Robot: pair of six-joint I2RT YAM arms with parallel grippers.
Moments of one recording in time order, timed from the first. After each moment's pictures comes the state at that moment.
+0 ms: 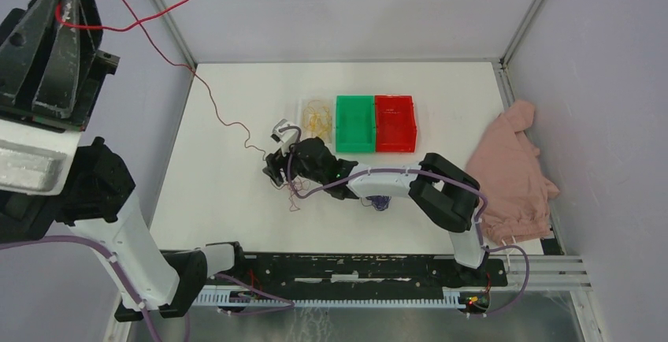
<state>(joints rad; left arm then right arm) 0.09 1.25 2.33 0.29 0.69 0.09 1.08 1.99 1.29 0.45 0.05 0.18</state>
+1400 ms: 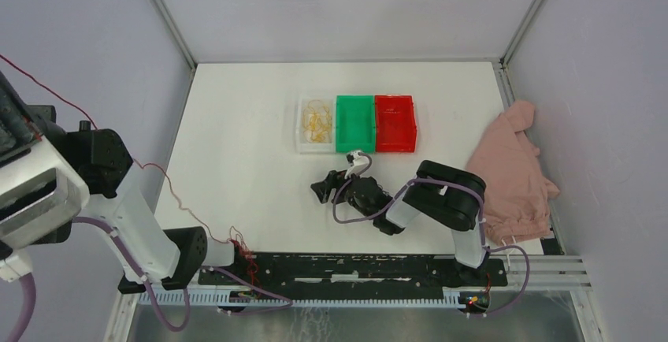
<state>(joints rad) 0.09 1.43 2.63 0.74 0.27 0.59 1.04 1.98 0.59 1.15 0.28 0.69</state>
